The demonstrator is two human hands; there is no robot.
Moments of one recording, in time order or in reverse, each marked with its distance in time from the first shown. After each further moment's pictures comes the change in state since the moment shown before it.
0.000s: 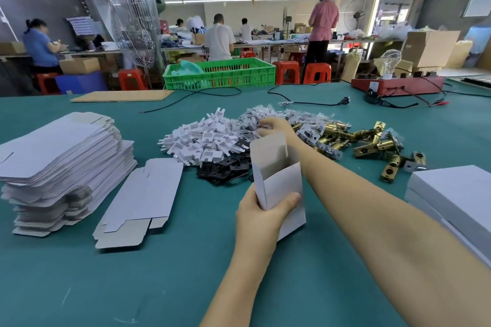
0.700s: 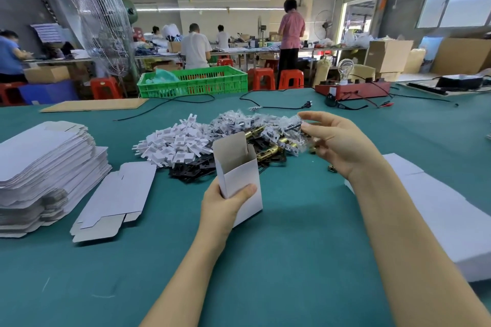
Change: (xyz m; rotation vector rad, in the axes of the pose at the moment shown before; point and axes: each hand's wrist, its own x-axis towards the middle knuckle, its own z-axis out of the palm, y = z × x) left_hand -0.007 0.009 -0.002 0.046 -0.009 0.018; right_hand -0.171 -0.042 -0.125 0.229 0.158 -0.061
